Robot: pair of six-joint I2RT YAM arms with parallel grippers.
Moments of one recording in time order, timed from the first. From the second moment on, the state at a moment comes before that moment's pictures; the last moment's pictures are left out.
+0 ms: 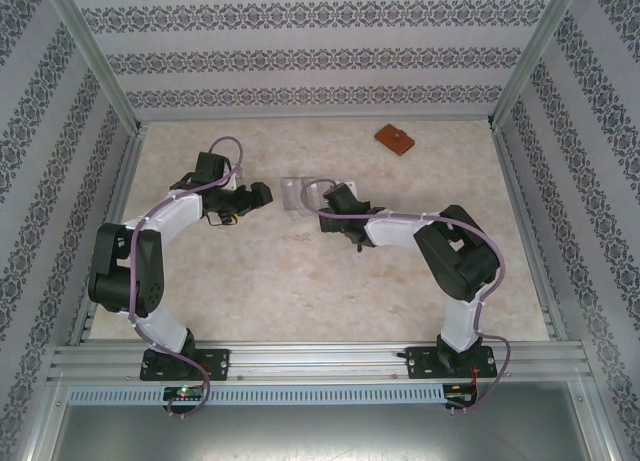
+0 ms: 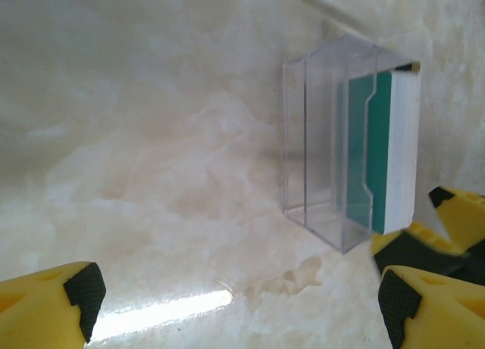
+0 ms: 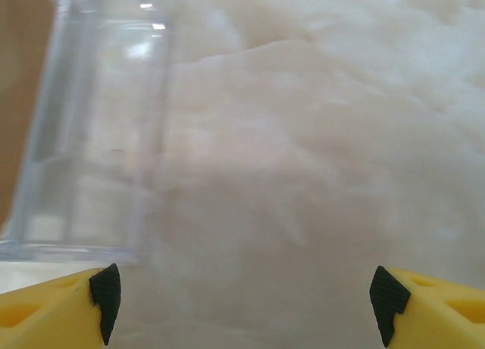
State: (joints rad) left arm -0.12 1.66 1.06 -0.40 0.45 -0.51; right arm 0.64 1.86 1.01 -0.05 0.30 0.39
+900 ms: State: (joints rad) left arm -0.12 1.34 0.94 -0.39 0.36 -0.55; right arm 0.19 2.00 1.52 -0.18 0.12 0.42
